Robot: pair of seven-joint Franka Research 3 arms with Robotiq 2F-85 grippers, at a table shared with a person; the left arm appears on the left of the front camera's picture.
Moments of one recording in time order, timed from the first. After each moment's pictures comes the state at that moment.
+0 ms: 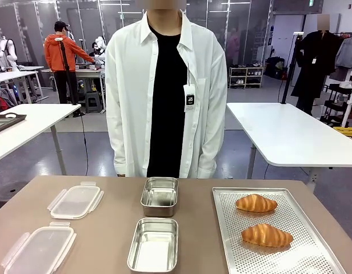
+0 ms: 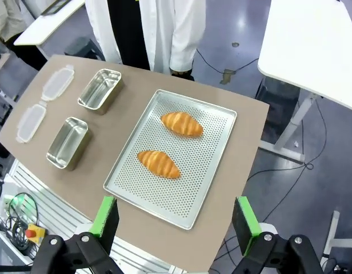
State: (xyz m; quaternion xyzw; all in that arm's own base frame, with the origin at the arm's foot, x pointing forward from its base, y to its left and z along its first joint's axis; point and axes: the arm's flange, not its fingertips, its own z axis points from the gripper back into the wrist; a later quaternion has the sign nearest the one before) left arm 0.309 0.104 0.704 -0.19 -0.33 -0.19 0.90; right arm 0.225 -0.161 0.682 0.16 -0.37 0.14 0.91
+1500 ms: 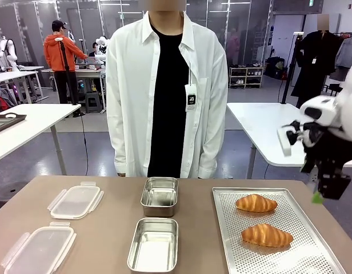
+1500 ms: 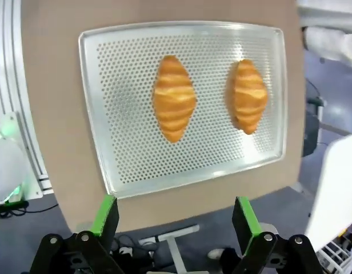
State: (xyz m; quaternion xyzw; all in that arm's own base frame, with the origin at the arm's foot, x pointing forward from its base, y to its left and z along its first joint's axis) left arm 0.309 0.104 0.704 -0.19 -0.33 -0.19 0.91; right arm 0.345 0.033 0.509 -0.06 -0.11 0.64 0.76
